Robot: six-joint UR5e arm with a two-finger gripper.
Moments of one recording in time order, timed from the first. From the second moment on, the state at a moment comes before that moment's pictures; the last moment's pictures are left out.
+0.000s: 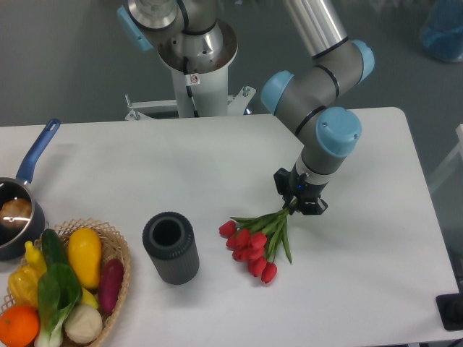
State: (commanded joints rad) arm 2.68 -1.97 -1.74 -1.02 1.42 1.43
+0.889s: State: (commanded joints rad) arm 2.68 -1.97 -1.74 -1.02 1.38 1.42
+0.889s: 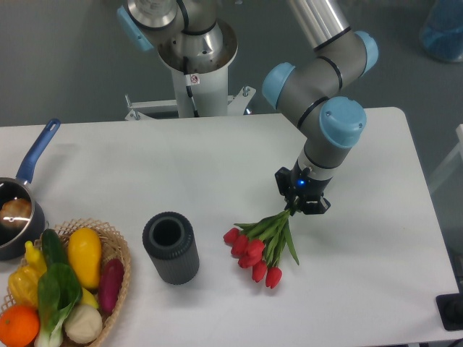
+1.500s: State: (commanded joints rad) arm 2.70 -1.92 -1.72 -1.02 1.22 1.42
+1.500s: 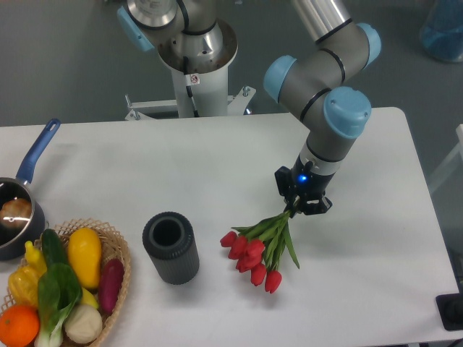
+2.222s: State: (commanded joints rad) arm 2.79 -1.86 -1.67 -1.01 0.74 1.39
